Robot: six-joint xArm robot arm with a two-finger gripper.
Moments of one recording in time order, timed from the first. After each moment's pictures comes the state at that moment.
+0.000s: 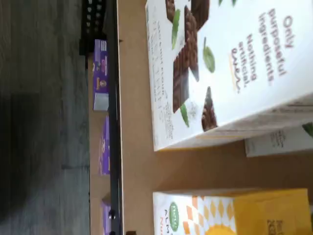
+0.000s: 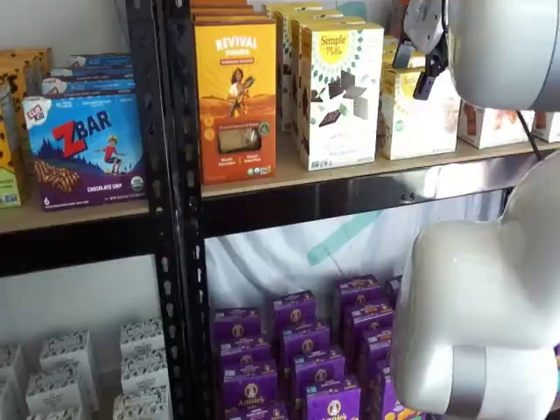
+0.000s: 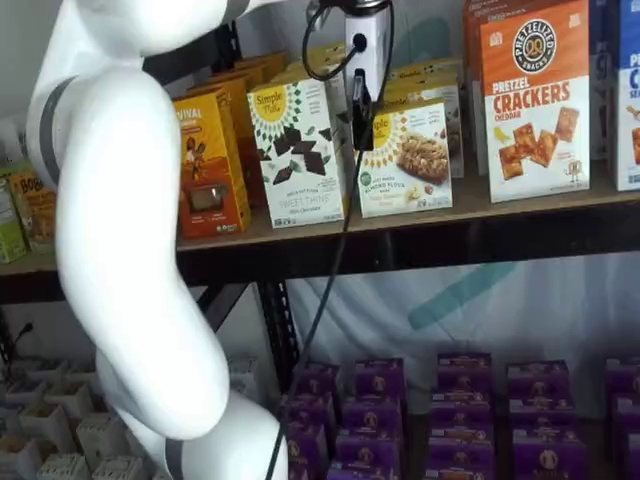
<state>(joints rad) -0.43 -0.32 -1.37 0.29 1.52 -1.96</state>
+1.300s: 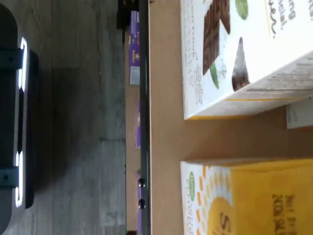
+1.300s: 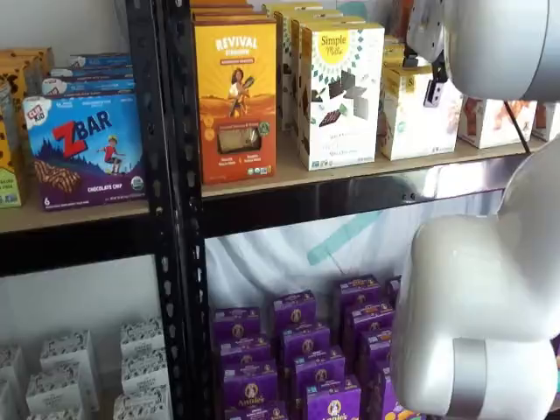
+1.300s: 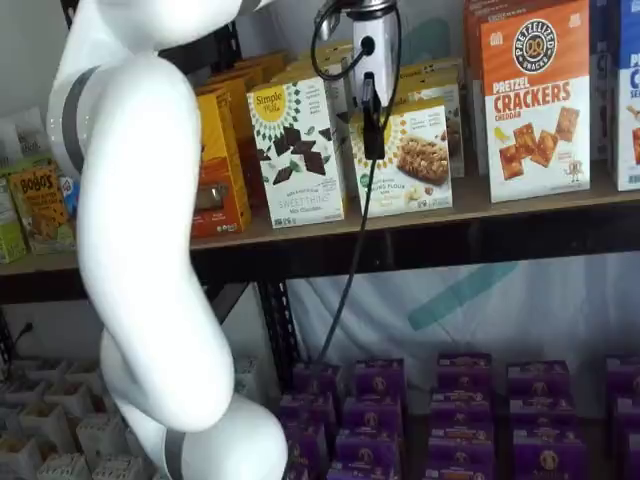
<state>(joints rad) -0.40 -0.25 -1.43 0.17 1.59 -1.95</state>
